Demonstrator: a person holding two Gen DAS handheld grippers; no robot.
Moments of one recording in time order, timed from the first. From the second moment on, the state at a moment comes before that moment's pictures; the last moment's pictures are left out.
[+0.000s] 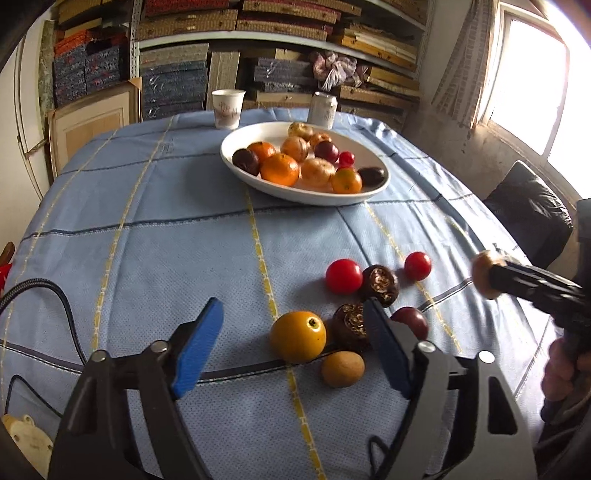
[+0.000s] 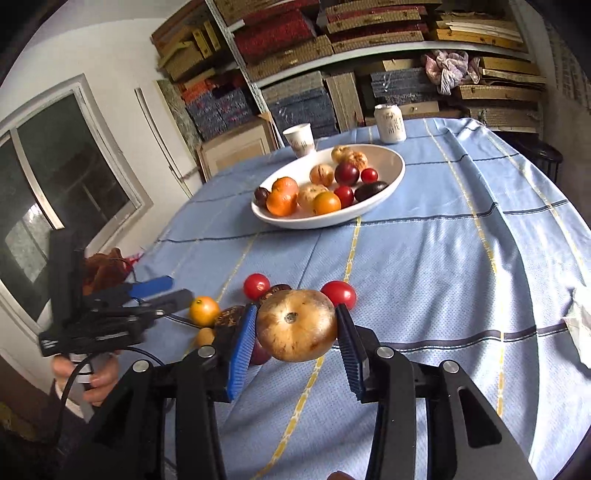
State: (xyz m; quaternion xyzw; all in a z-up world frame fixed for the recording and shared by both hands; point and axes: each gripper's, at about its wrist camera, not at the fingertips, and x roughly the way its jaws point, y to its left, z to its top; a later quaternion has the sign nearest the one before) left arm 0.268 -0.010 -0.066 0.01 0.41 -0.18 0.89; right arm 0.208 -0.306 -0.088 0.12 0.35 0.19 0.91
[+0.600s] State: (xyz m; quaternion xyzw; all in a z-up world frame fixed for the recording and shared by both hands) left arm 0.286 -0.010 -0.102 -0.02 0.48 -0.20 0.85; right arm 0.188 -0.313 -0.075 0.13 0.33 0.20 0.91
